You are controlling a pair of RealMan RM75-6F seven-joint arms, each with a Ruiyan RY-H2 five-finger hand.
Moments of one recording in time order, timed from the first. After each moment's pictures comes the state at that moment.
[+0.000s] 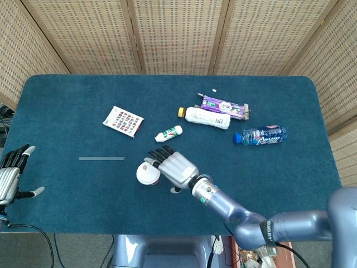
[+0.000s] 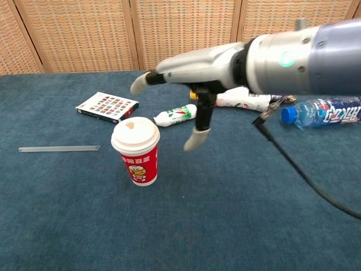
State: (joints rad) left arm -0.18 -1.09 -0.06 -1.57 1.39 1.30 -0.10; right arm 1.15 -1.34 0.14 -1.90 -0.82 0.89 -0.60
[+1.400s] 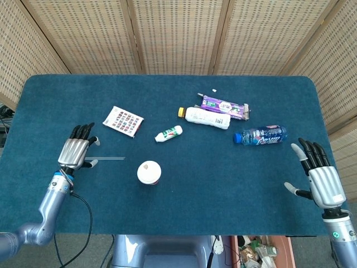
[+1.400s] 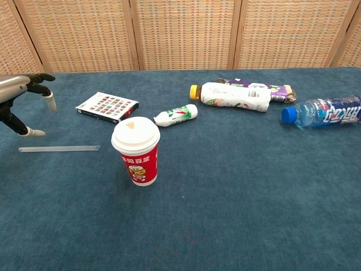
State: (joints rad) left arm -0.53 -1.47 -0.20 -1.36 1.17 1.03 0.30; right arm 0.29 -1.18 -0.04 -1.44 -1.52 1.61 0.18
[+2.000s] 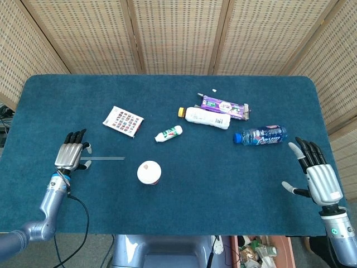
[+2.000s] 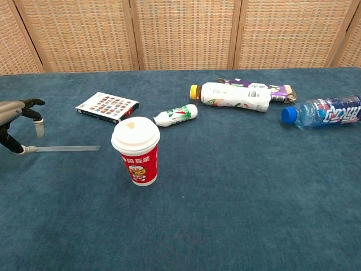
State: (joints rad) left arm -0.54 -1.59 -0.17 -1.11 1.13 0.96 0.19; right arm 0.28 -1.18 0.00 -1.42 -1.54 1.55 0.24
